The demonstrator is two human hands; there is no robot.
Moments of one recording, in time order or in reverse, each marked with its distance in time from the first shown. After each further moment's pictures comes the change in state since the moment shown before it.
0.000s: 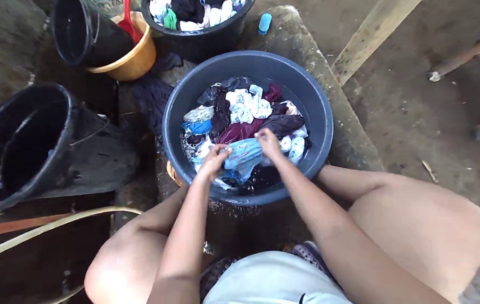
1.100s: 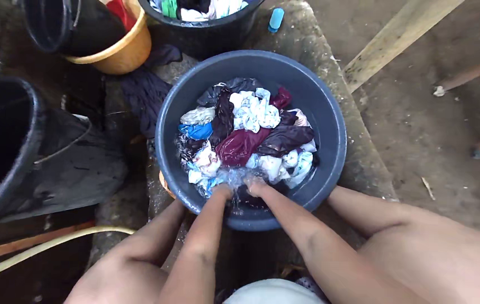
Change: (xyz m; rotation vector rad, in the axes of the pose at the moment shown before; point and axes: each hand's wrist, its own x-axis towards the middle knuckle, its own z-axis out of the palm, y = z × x) left_hand 0.085 -0.102 0.038 1.126 -0.514 -0.443; right_hand -0.001 0.070 0.085 -0.731 -0.910 0.193
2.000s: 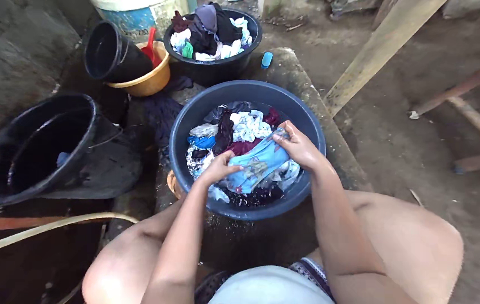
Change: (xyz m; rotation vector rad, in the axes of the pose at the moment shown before) left_hand -0.167 -0.004 -0.066 -0.675 0.492 0.764; right_hand -0.259 -0.029 -0.124 0.540 0.844 -0.472
